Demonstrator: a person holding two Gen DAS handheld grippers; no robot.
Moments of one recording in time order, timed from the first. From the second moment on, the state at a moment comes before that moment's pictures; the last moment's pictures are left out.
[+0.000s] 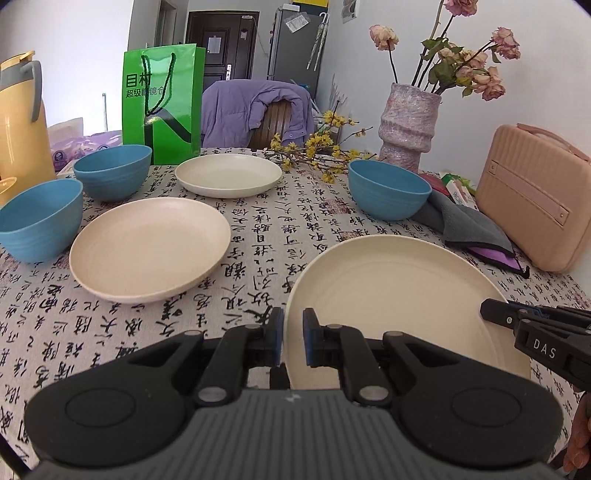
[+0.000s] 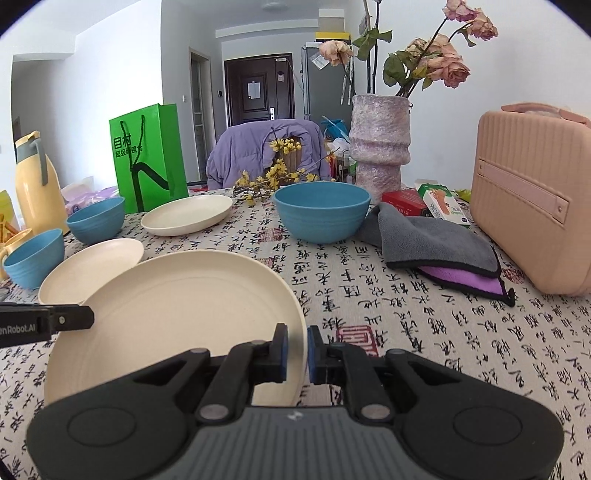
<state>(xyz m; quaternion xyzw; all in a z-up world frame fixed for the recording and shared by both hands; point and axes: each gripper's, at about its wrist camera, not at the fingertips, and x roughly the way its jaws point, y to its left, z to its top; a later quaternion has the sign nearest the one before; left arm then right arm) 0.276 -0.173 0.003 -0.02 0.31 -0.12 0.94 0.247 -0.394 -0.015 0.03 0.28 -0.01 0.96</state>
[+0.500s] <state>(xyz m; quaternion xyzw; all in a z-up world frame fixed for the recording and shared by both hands) 0.227 -0.128 0.007 -0.04 0.30 -0.10 0.95 0.199 -0.356 -0.012 0.02 0.28 0.01 0.96</state>
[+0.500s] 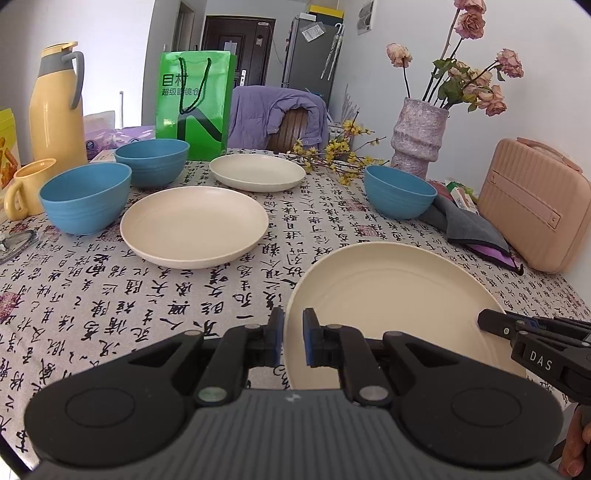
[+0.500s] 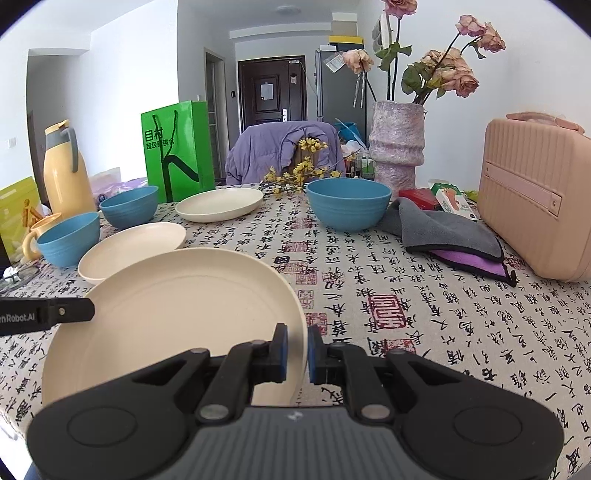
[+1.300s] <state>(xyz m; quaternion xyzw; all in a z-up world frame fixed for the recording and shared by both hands) 0.221 0.016 0.006 -0.07 0.30 -0.02 0.95 0.222 -0.215 -0.024 0.01 0.29 0.08 0.95</state>
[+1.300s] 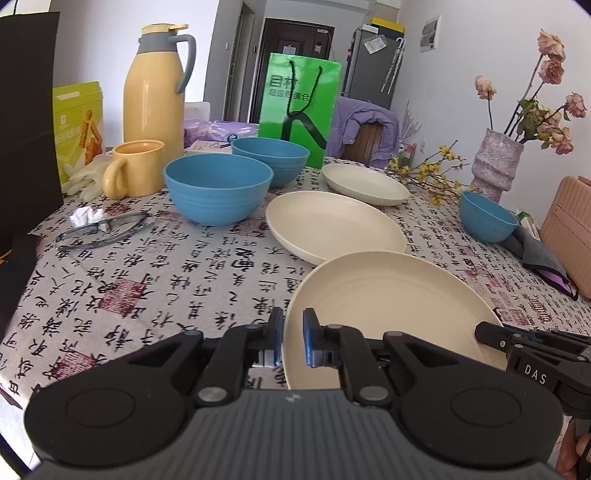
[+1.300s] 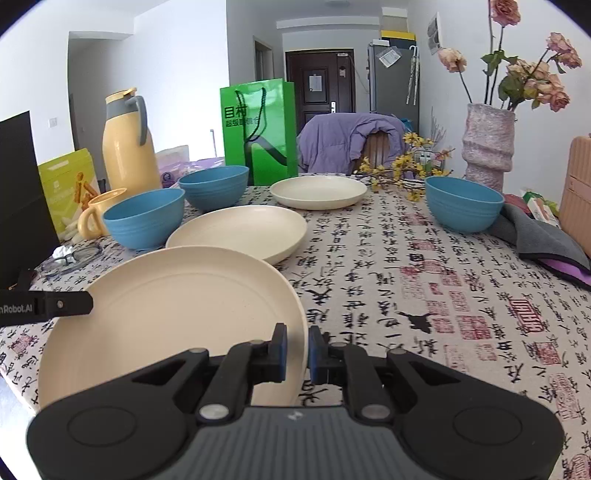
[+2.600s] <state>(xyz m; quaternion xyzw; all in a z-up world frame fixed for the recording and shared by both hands) 0.258 0.148 -0.016 -0.06 0.28 0.04 0.96 0.268 -0.059 -0.052 -0.04 0.31 0.14 0.94</state>
